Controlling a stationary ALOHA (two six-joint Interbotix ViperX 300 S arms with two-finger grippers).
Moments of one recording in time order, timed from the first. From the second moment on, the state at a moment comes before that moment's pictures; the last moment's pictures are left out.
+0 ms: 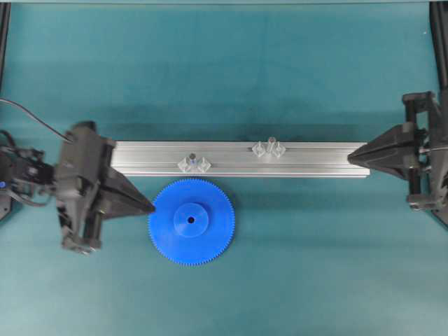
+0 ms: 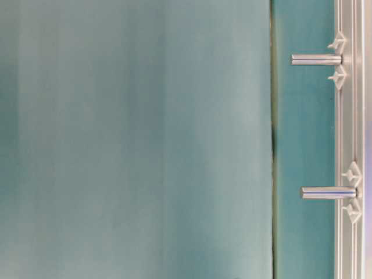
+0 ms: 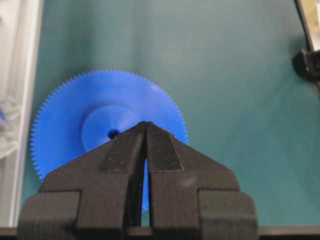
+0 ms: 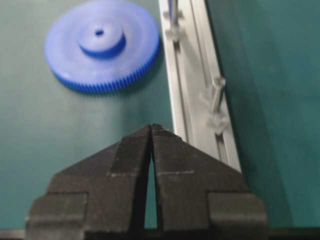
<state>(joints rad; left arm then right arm) -0.16 -0.40 0.91 0.01 -0.03 -0.19 -0.04 -0.85 1.16 0.03 0.19 0.08</state>
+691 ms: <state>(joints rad) -0.17 -0.04 0.69 0.02 0.12 -0.19 -0.04 -0.78 1.17 0.03 0.17 0.08</state>
